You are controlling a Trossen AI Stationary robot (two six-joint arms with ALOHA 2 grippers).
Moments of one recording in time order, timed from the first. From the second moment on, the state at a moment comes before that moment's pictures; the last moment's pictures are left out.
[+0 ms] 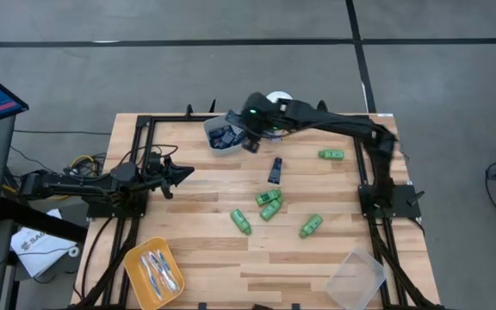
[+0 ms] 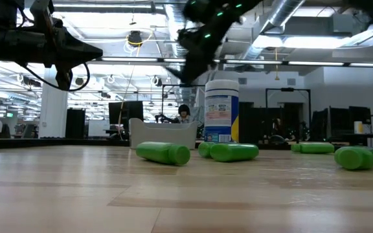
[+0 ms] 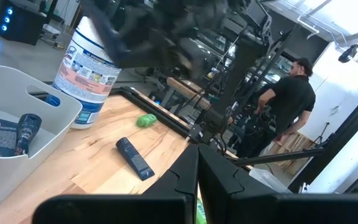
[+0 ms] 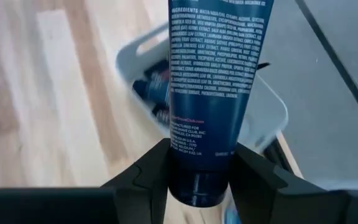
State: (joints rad) left arm 0.06 0.34 0.01 0.41 -0.23 -0.54; right arm -0.35 1.97 1.82 -0.73 0.14 -0.09
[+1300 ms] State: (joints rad) left arm 0.06 0.34 0.01 0.43 -0.23 -0.54; right arm -0.33 2.16 2.35 -1.30 0.29 0.21
